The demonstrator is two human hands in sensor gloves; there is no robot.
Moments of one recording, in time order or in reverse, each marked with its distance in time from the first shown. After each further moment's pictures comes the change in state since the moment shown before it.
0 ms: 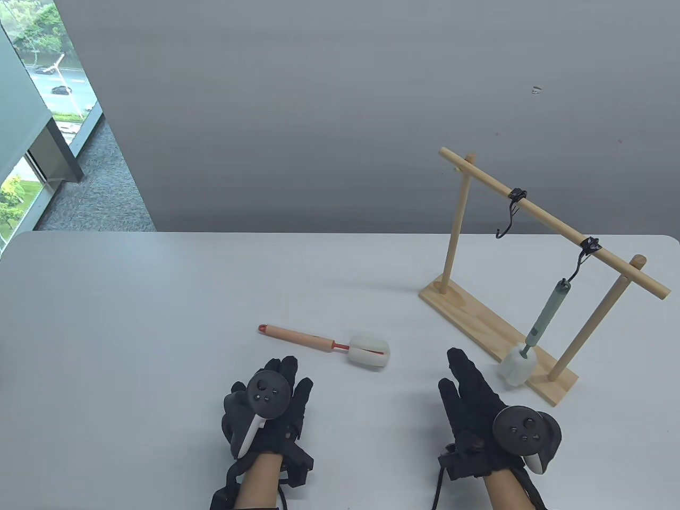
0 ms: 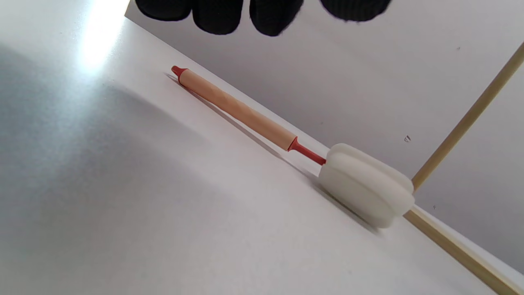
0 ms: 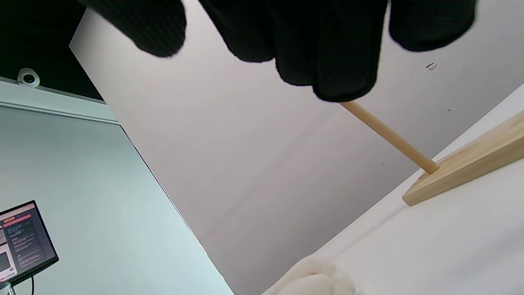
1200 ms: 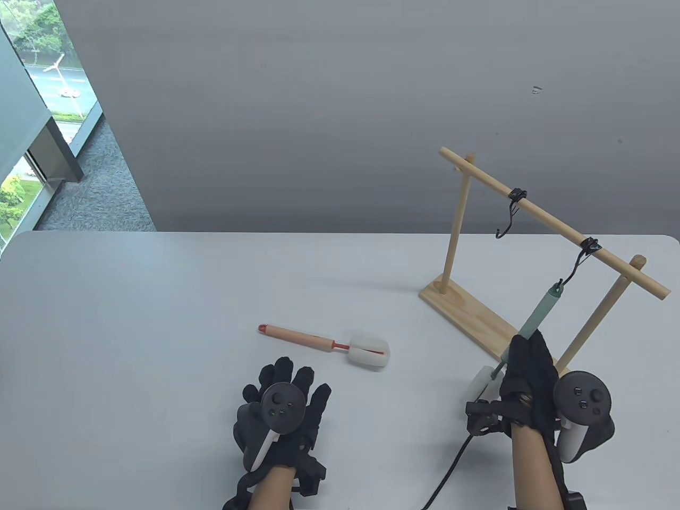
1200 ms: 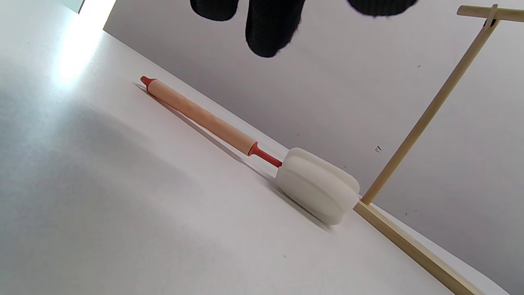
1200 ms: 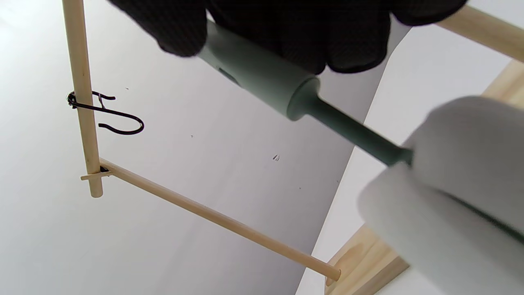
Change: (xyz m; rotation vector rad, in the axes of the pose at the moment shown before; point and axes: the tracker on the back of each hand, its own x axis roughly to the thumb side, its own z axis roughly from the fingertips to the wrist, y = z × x) left_hand 0.023 0.000 0.028 0.073 -0.060 0.040; right_hand -0.021 -0.068 -0.024 -0.389 0.567 -0.077
